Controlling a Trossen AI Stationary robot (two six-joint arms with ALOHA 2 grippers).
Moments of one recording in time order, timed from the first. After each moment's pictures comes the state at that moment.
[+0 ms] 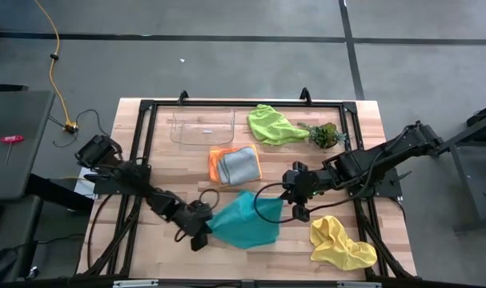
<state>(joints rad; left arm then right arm) -0.50 1.68 0.65 0.11 -0.14 -0.98 0.37 1.34 1.22 -0.75 0.11 0.49</state>
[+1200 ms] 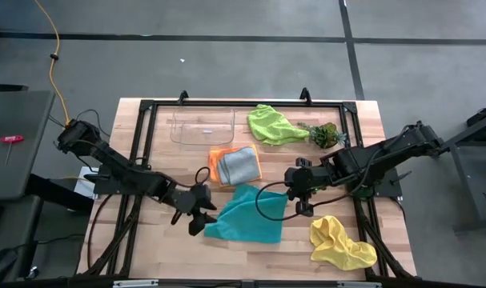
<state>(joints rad) -0.36 1.37 0.63 0.05 -0.16 -0.73 0.33 1.35 1.22 -0.89 0.07 0.43</state>
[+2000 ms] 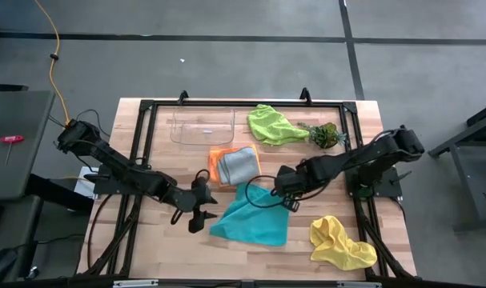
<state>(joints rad) -0.36 1.37 0.63 0.01 -0.24 -0.53 0.26 1.57 1.22 -1.06 0.13 0.72</state>
